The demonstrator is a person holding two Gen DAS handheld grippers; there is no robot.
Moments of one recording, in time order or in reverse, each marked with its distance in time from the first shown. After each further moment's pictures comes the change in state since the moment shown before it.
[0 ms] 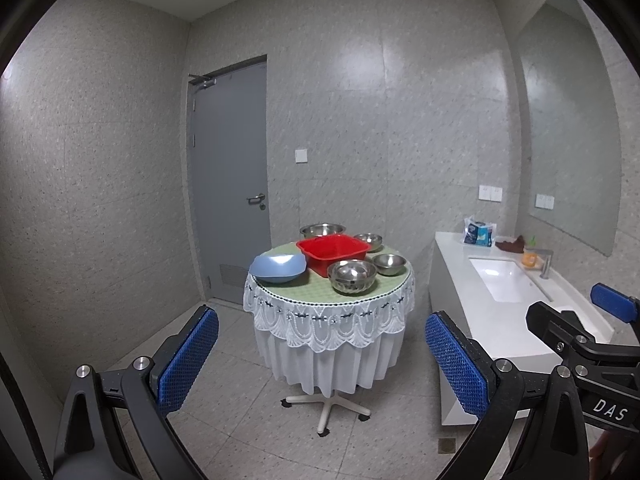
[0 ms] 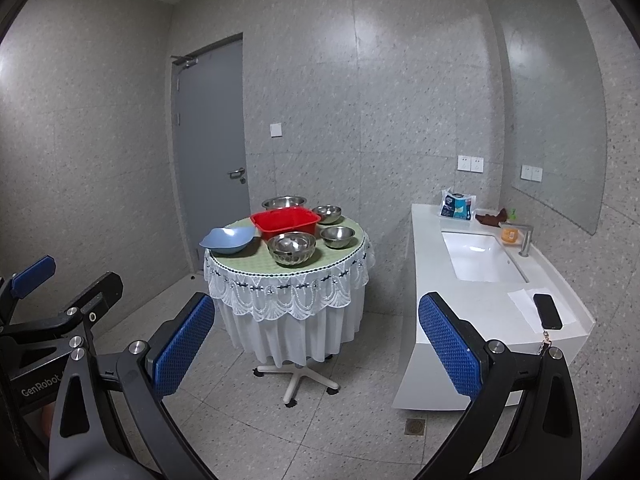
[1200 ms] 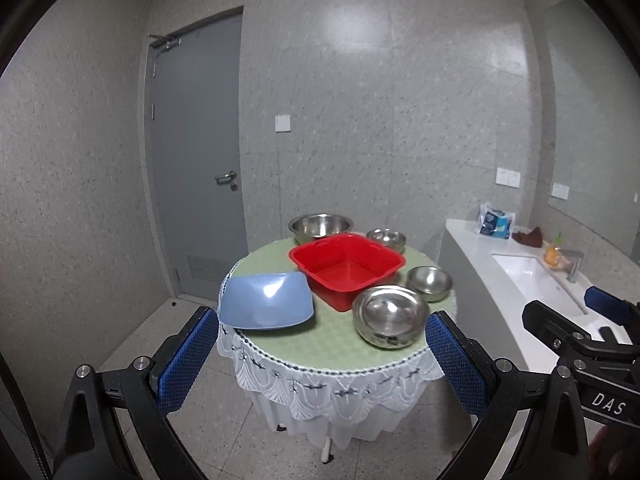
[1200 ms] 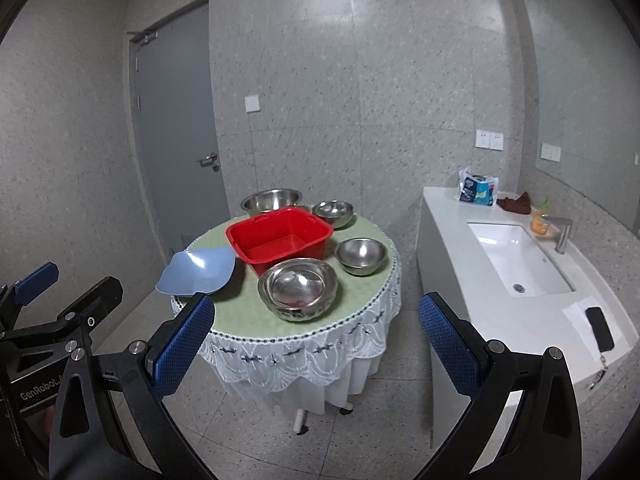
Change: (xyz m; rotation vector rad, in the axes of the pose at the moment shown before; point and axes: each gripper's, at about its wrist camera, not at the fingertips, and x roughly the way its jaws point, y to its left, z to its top) left arm 0.405 0.114 0.135 0.002 0.111 -0.107; right arm 0.299 0.055 0.097 0.060 0.123 -0.074
